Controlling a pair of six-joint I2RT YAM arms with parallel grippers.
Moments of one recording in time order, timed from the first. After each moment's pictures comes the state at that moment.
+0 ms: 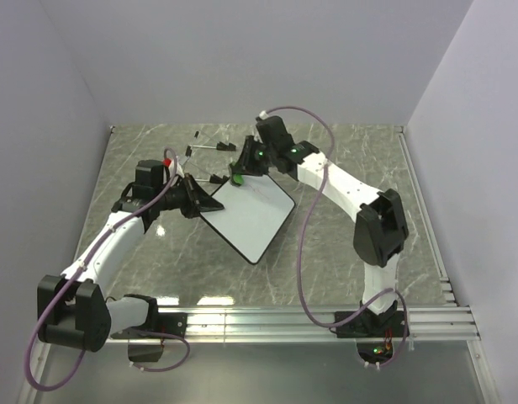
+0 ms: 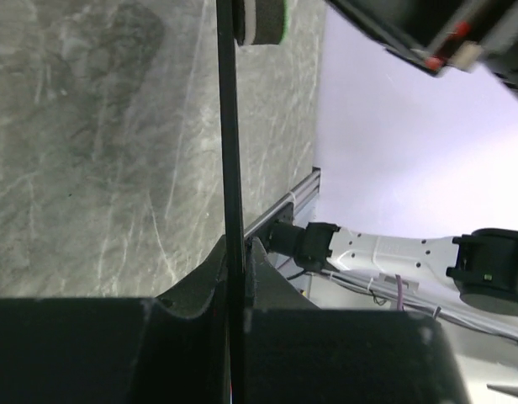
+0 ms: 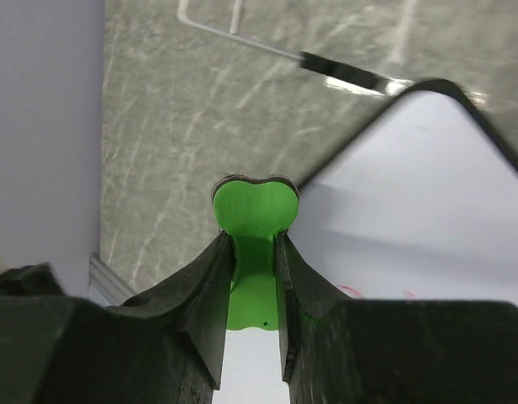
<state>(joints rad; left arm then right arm) -0.18 1.19 0.85 -0.29 0.79 -0.85 0.65 1.95 1.76 -0.48 -0.20 0.72</state>
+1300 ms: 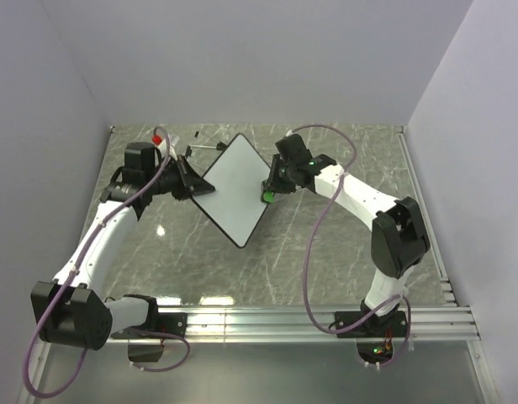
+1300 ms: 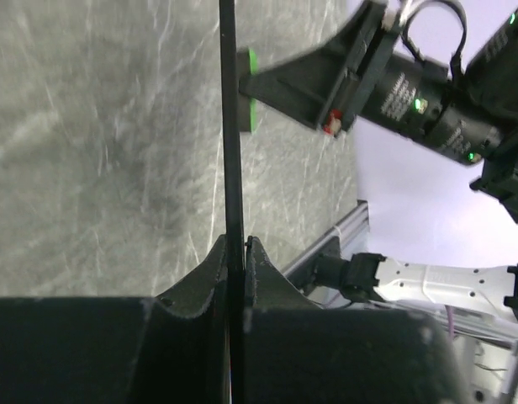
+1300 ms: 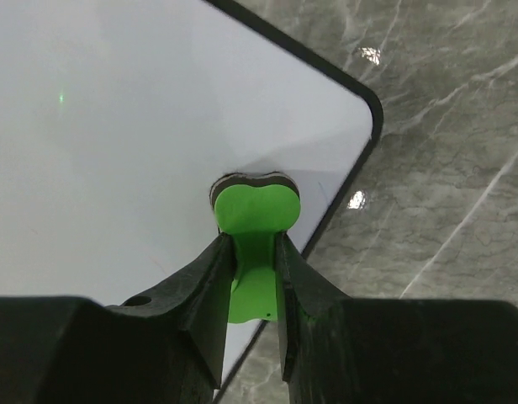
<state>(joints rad) -0.16 1.20 1.02 -0.41 0.69 -0.68 0.58 1.79 1.43 -0.52 -0.03 0.71</state>
